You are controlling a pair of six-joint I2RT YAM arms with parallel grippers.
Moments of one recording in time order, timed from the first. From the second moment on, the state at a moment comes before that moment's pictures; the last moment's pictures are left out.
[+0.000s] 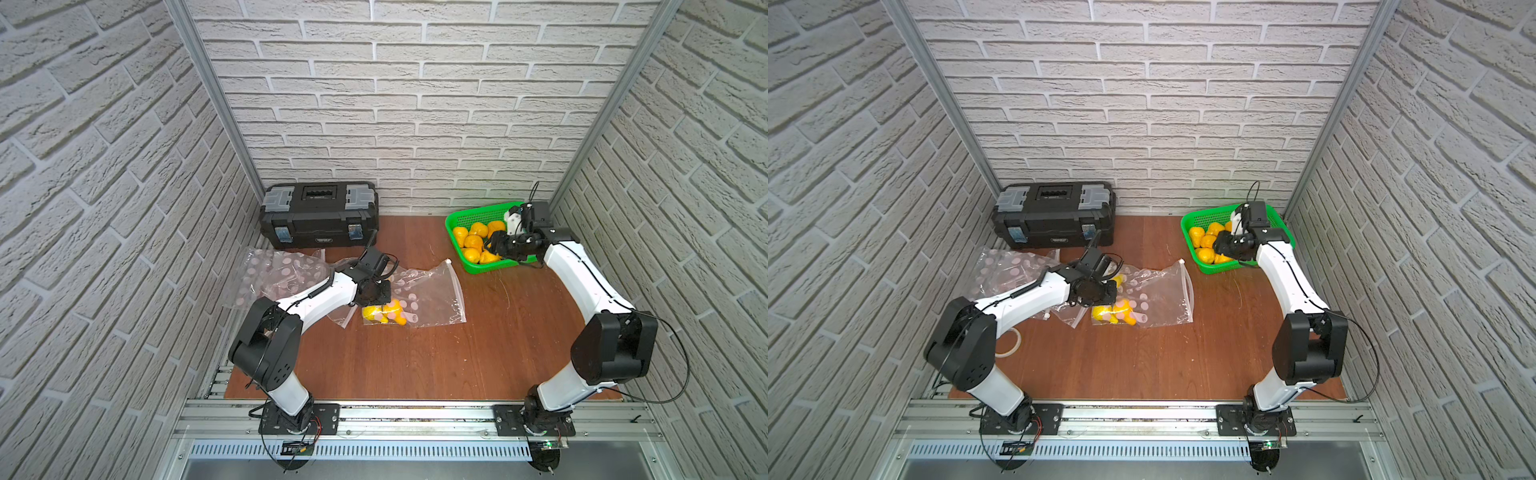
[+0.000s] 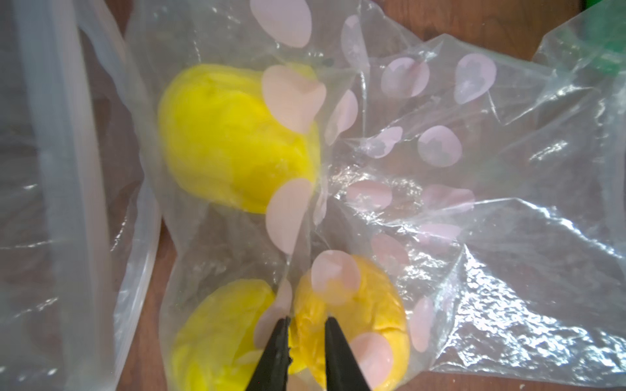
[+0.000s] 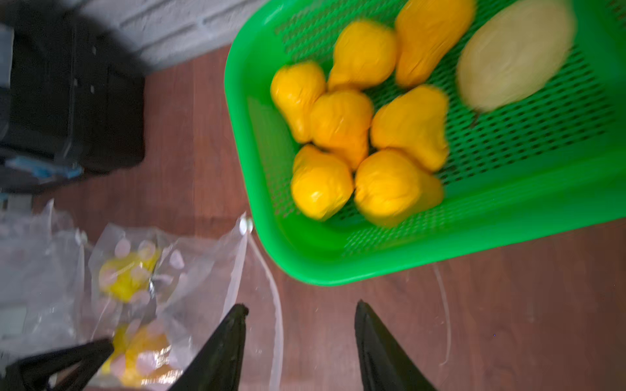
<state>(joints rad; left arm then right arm) -0.59 1.63 1.10 -0.60 0.05 -0.55 0.02 1.60 1.39 -0.80 -0.25 0.27</state>
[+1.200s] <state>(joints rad) -0.66 1.78 1.03 -0.44 0.05 -0.61 0.41 1.67 0.80 -0.30 -0.72 0.52</state>
